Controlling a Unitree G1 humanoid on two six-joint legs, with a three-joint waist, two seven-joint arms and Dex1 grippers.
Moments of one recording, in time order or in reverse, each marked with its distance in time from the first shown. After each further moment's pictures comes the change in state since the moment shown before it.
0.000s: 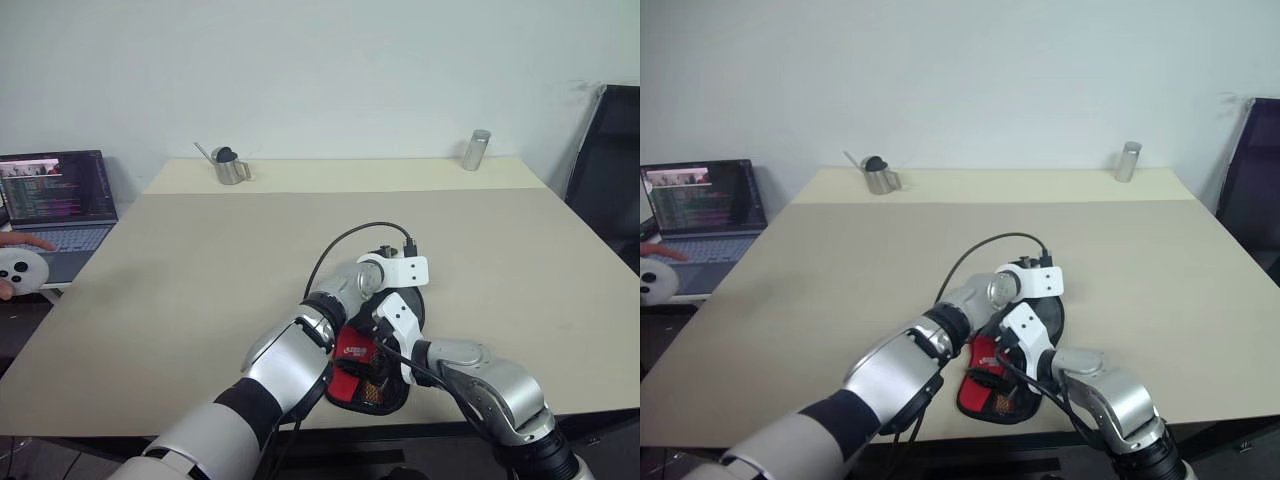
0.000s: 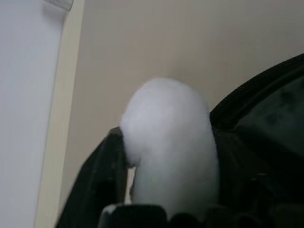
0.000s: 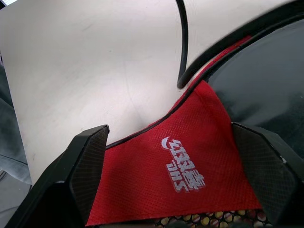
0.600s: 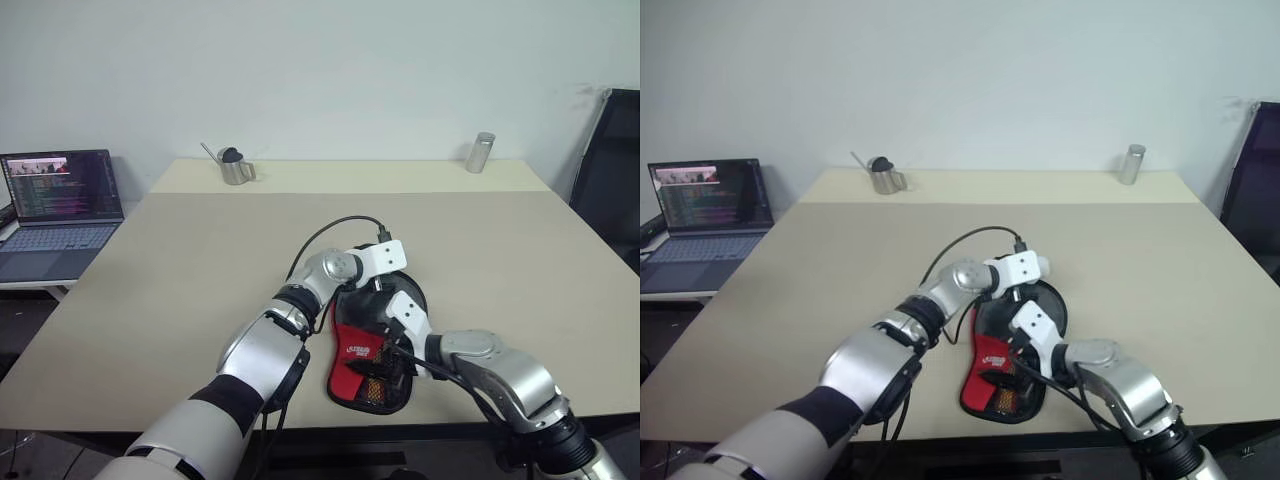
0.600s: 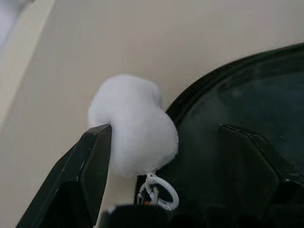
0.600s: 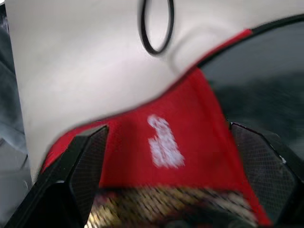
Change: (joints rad) left arm 0.011 0.141 0.244 -0.023 -0.309 -0.168 -0.495; right arm -0.037 -0.197 -0.028 0.040 0.027 -0.083 0.174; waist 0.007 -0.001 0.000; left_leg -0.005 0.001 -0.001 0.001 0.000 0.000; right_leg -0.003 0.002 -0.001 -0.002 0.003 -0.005
